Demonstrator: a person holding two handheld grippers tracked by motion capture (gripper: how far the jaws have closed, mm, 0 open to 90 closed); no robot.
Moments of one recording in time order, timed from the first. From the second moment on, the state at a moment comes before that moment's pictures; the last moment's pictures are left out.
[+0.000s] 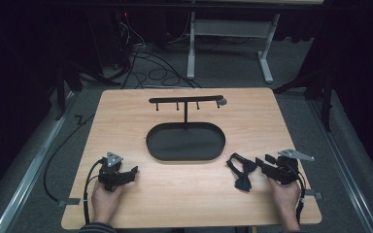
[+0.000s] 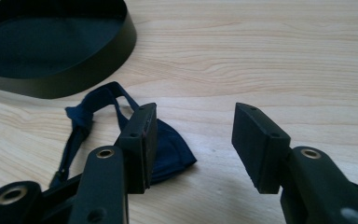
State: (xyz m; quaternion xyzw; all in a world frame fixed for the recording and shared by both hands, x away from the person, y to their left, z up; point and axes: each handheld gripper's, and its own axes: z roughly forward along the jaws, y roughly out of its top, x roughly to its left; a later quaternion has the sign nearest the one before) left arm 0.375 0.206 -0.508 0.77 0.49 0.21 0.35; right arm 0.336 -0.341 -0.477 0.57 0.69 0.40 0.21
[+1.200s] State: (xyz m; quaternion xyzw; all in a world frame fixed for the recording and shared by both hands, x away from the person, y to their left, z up) left arm 0.375 0.206 -0.508 0.77 0.49 0.21 0.35; right arm 0.364 -0.297 -0.482 0.53 0.73 0.40 0.17
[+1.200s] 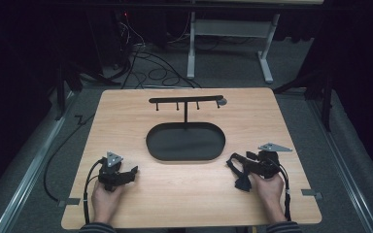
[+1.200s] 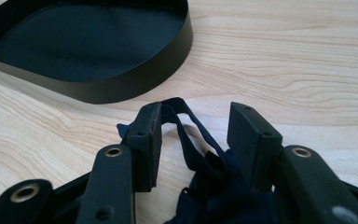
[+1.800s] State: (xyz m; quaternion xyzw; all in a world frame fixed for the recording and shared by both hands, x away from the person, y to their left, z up) left arm 0.375 0.206 -0.508 0.77 0.49 0.21 0.35; right arm 0.377 -0.289 -0.499 0.52 0.75 0.37 0.15
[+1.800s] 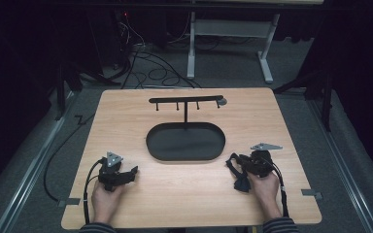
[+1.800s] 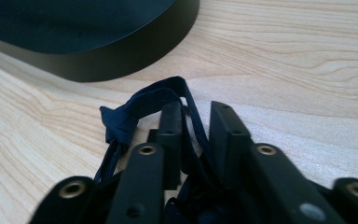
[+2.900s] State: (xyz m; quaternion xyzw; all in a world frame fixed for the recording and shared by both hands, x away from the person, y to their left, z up) left arm 0.375 0.207 -0.508 0.78 0.48 0.21 0.35; right arm 0.353 -0.286 -0.455 0.47 0.76 0.41 0.19
